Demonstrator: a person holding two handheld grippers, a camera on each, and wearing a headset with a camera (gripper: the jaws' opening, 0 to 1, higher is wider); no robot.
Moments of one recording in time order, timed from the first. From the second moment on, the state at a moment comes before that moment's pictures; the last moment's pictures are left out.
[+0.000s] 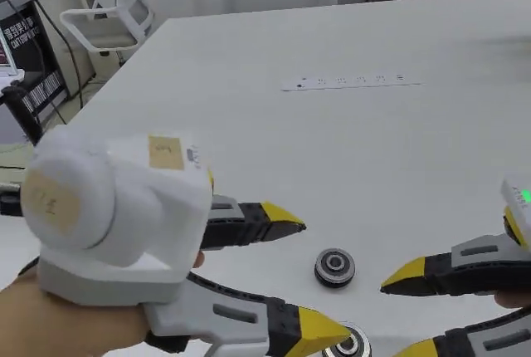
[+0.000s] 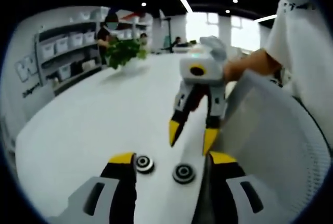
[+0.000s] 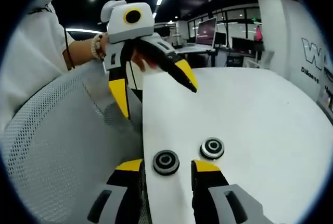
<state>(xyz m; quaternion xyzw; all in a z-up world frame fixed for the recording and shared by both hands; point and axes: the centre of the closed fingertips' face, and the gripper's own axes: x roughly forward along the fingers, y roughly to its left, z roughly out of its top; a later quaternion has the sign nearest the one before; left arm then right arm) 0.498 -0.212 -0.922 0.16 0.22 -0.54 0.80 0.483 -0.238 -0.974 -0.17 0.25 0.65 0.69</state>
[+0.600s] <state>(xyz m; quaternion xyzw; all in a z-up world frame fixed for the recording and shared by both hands) 0.490 -0.234 -0.980 0.14 0.27 -0.57 0.77 0.479 -0.236 -1.013 -0.18 0.29 0.66 0.67</state>
